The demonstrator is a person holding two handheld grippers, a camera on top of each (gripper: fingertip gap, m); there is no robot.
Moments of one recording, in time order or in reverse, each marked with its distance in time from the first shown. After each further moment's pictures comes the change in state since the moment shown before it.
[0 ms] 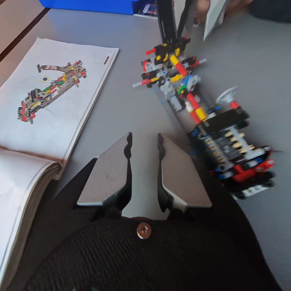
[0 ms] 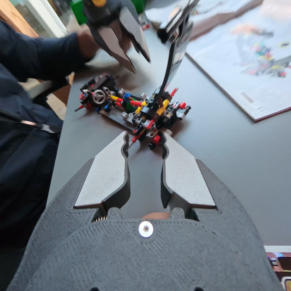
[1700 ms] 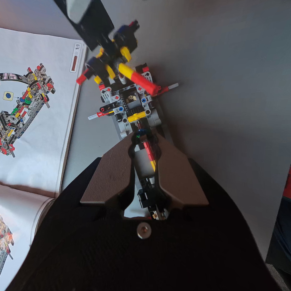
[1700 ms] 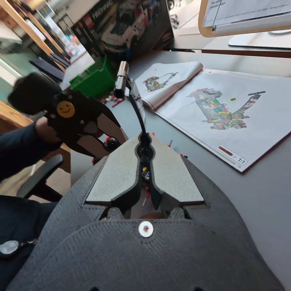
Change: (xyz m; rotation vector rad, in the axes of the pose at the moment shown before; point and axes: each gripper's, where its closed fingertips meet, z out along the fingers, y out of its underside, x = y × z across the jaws) left arm 0.028 -0.033 0.044 -0.346 0.016 0.052; right arm 0.026 -0.109 0.021 0.290 0.156 0.273
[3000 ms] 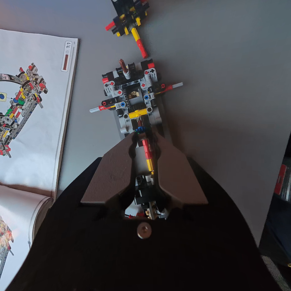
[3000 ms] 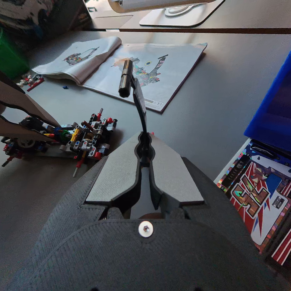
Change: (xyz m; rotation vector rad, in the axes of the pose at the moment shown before) left arm 0.010 0.001 -0.001 -0.031 0.004 0.021; right arm 0.084 0.061 -0.064 -0.024 0.457 -0.048
